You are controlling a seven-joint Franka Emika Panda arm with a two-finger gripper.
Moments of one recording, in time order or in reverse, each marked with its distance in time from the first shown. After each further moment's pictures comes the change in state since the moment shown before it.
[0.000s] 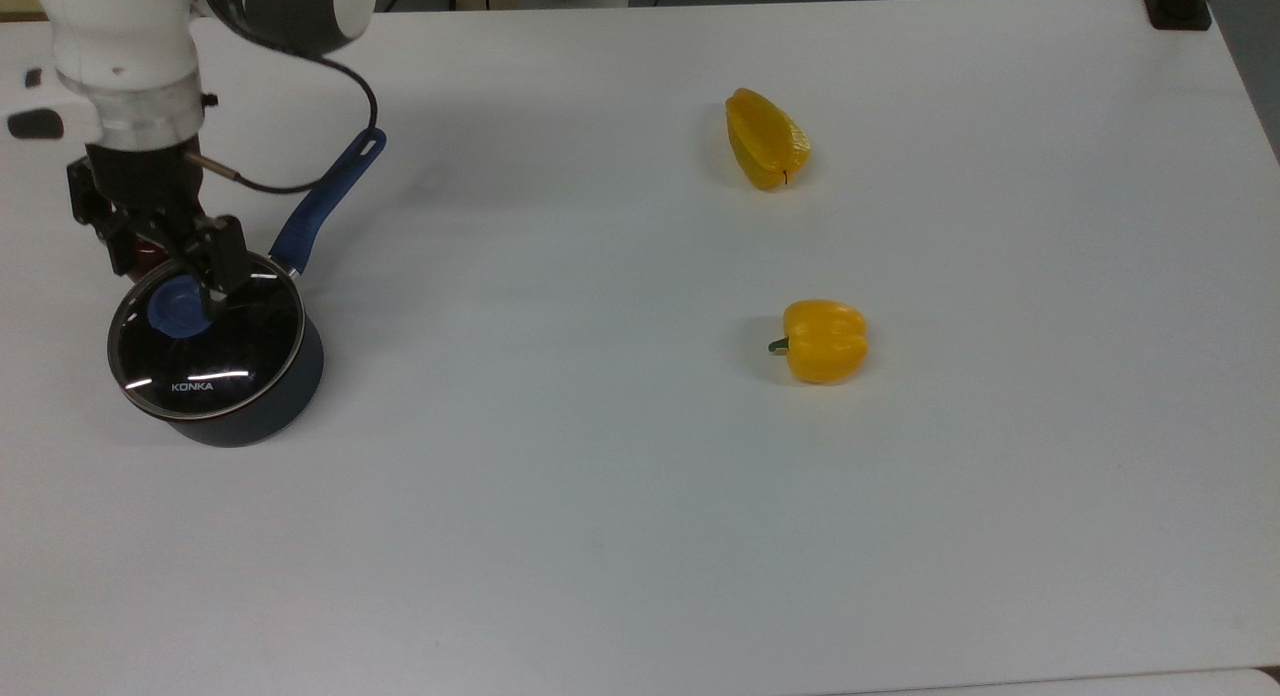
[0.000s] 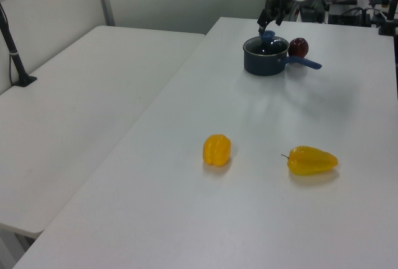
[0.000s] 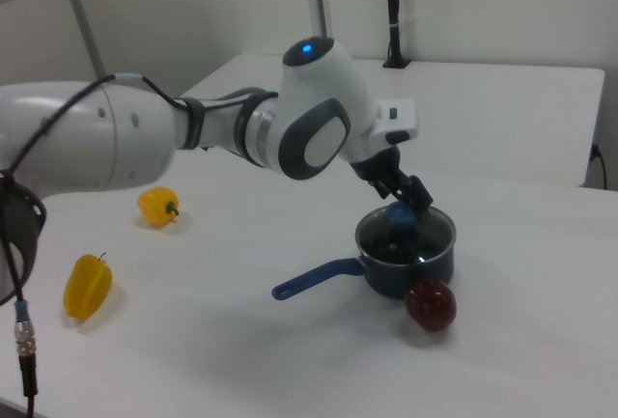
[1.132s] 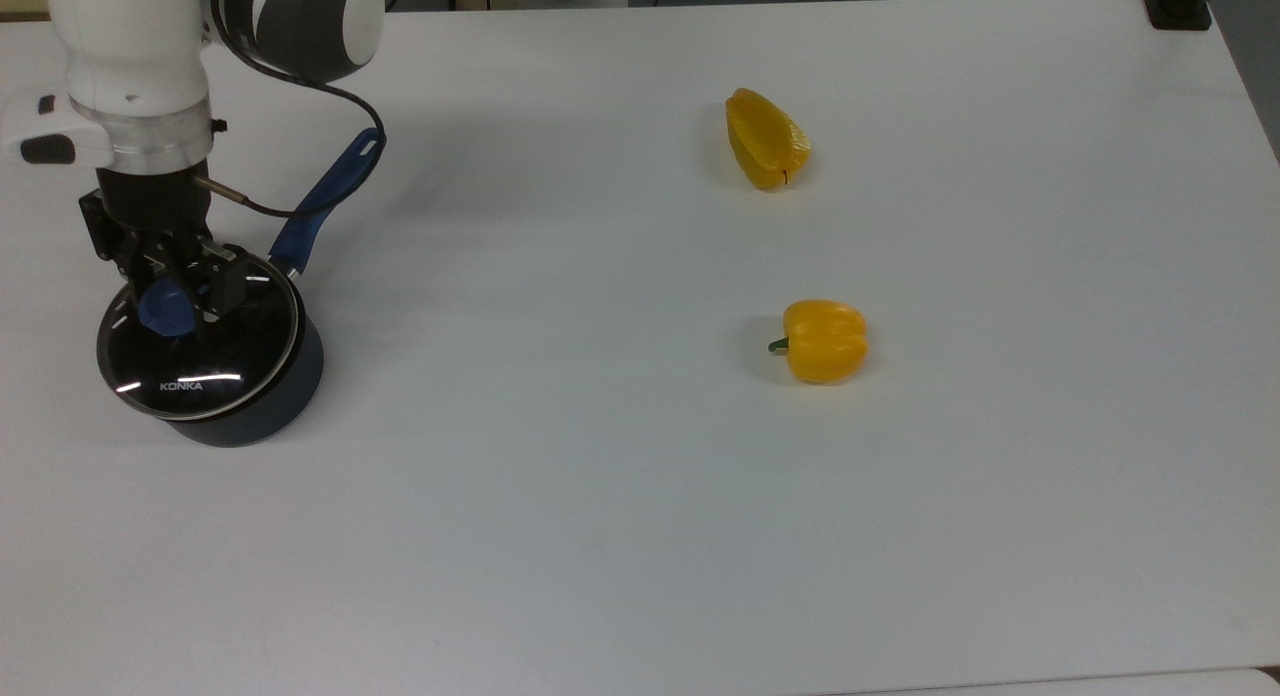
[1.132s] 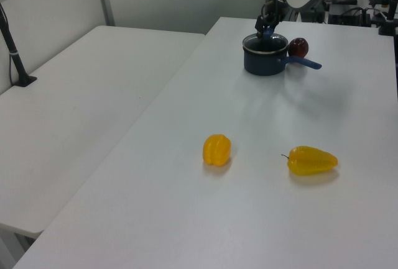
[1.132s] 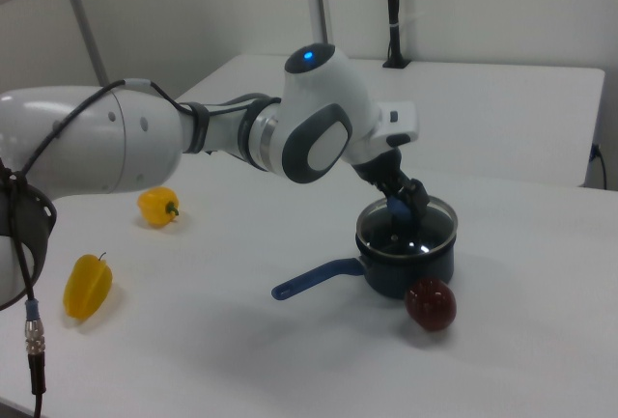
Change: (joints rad) arm 0.007 0.025 0.000 0.019 0.000 0.028 0.015
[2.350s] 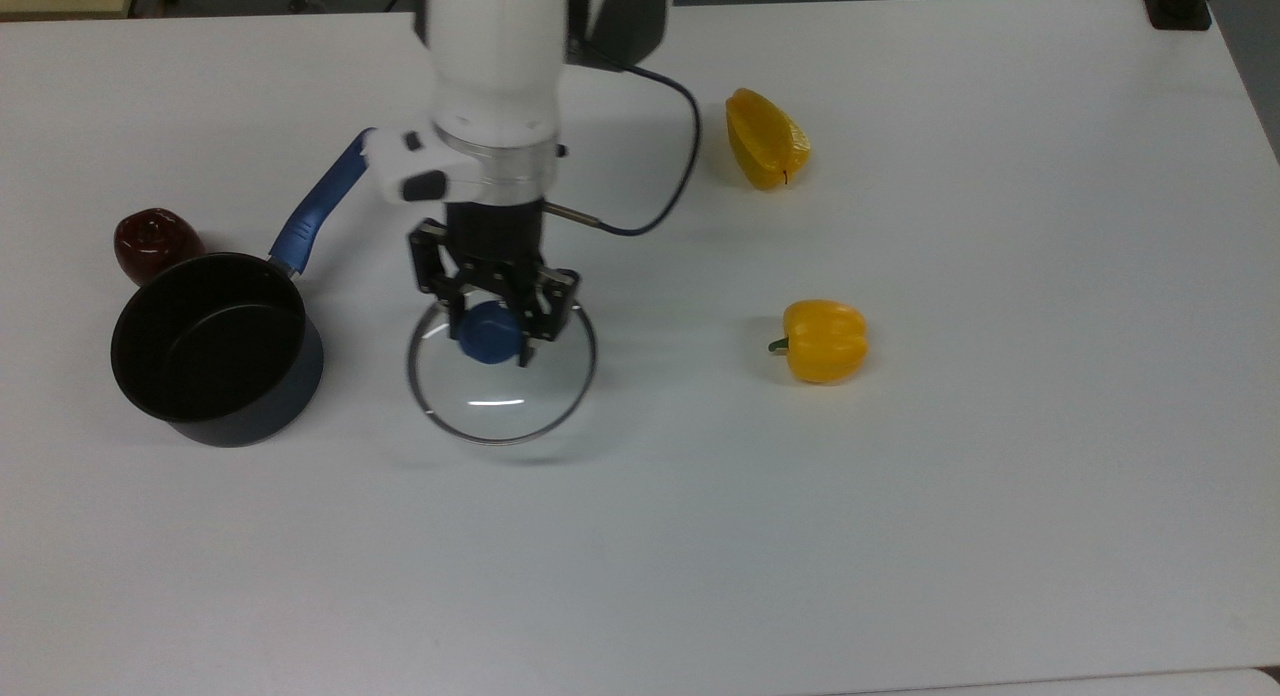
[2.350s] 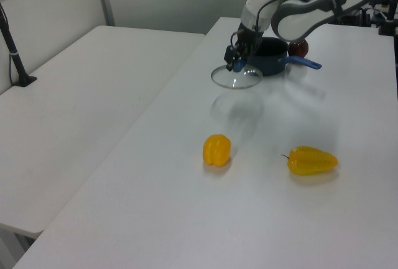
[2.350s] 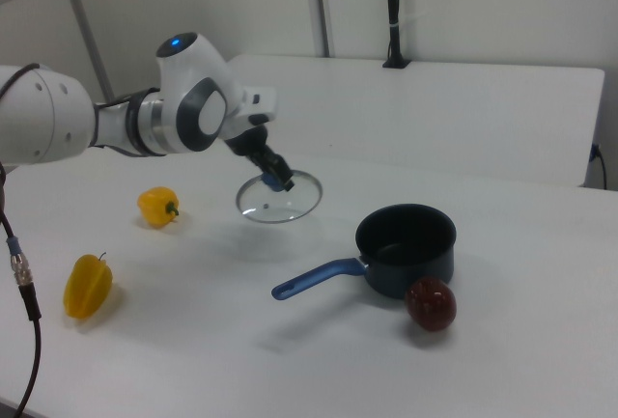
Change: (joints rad) arm 0.348 -0.075 0.023 -0.133 -0.127 -0.004 0.405
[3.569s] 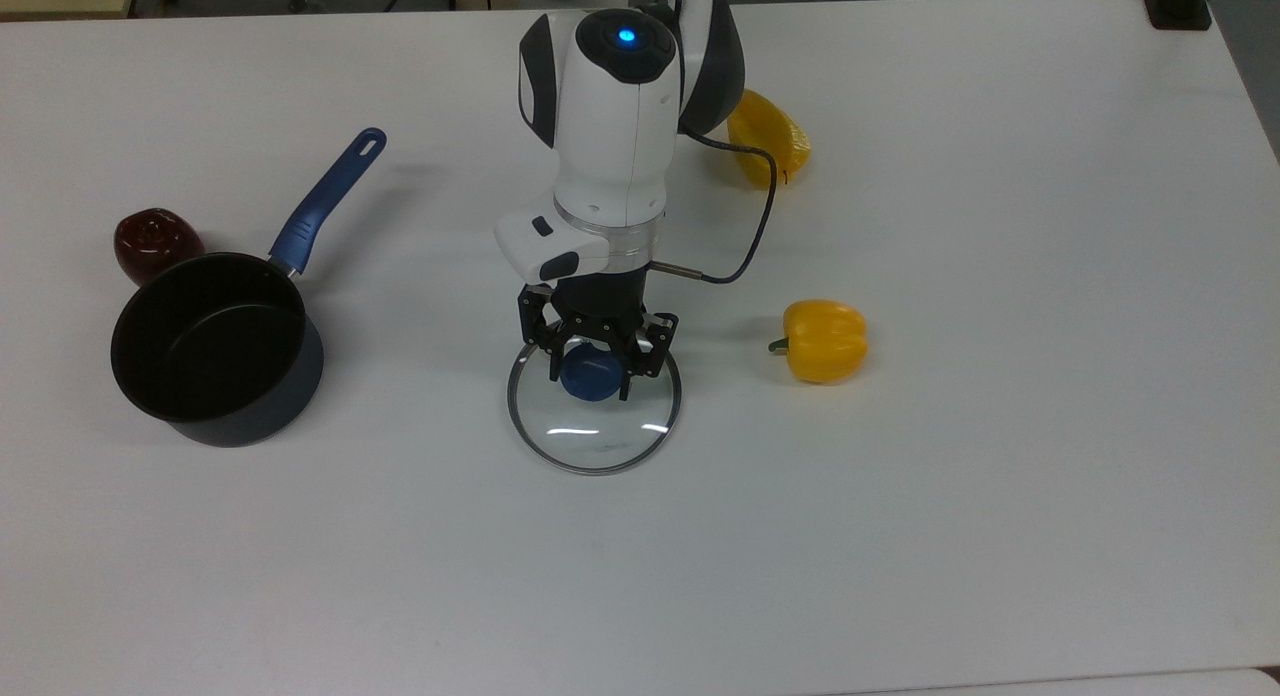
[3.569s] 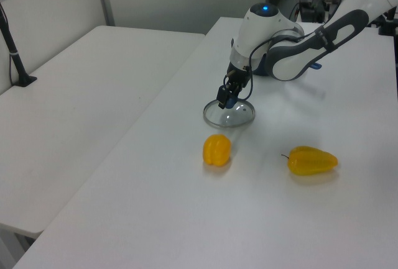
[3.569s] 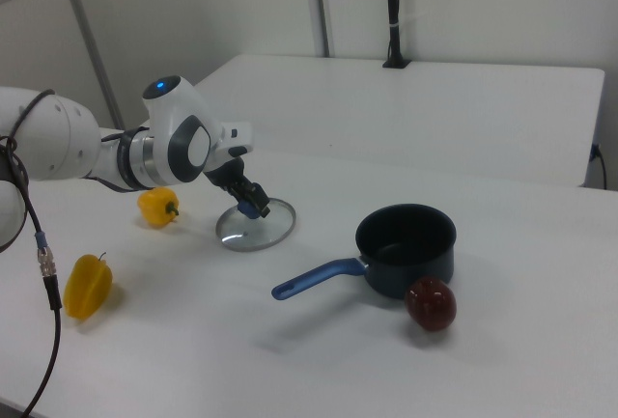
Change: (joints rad) arm 0.097 0.123 -0.002 -0.008 -0.027 0.090 0.003
